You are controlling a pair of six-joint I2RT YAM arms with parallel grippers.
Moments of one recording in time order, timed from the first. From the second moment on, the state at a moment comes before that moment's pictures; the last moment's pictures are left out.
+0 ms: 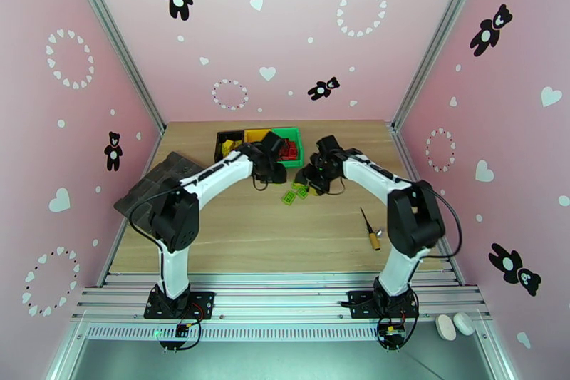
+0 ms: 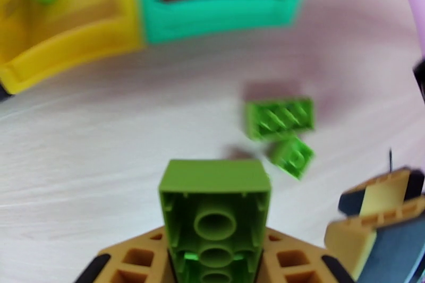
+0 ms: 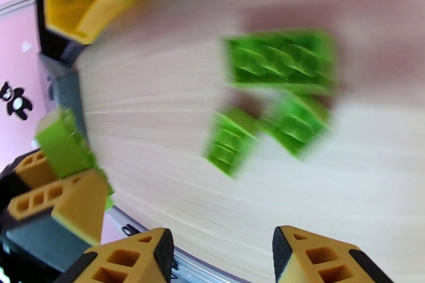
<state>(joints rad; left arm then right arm) -0.58 1.97 1.67 -0.81 0.10 -0.58 0.42 1.87 1.42 -0.70 -0.55 0.71</state>
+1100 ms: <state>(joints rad) -0.37 2.16 2.02 -0.98 0.17 -0.58 0.42 2.02 1.66 -0.84 -0.48 0.67</state>
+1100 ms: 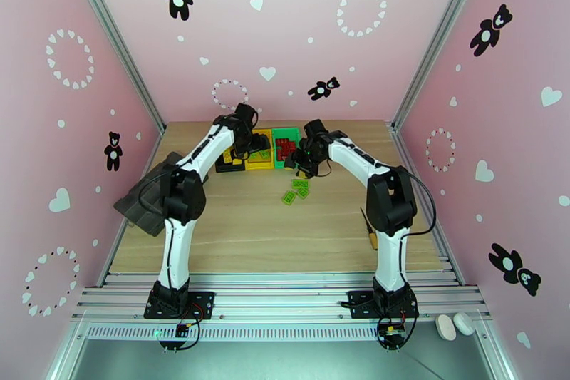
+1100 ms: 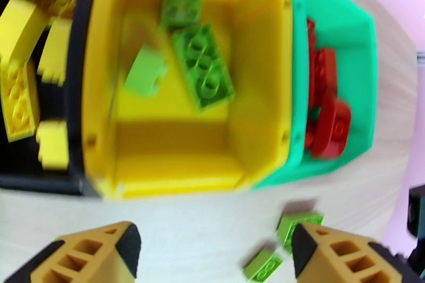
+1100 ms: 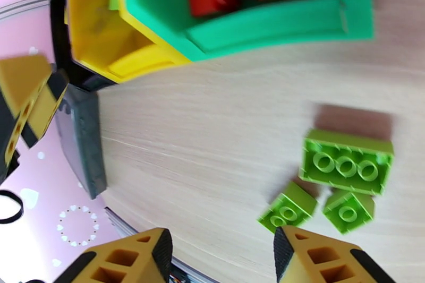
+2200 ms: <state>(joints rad) -0.77 2.21 1.79 -0.92 0.06 -0.42 0.36 1.53 1.02 -0.85 -0.33 0.63</state>
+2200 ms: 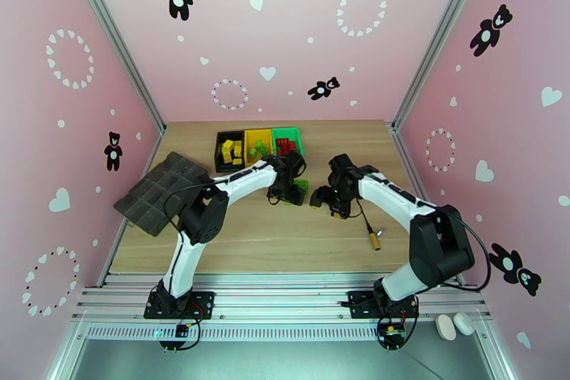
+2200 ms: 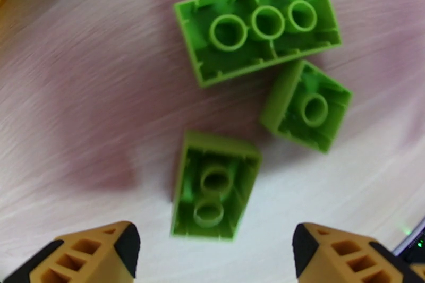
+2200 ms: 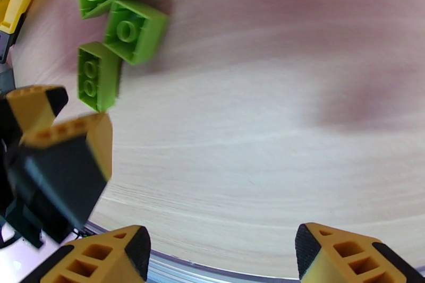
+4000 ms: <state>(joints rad) -0.53 2.12 1.83 -0.95 0.09 -0.51 0.44 1.88 1.45 -0.71 -0.54 0.68</state>
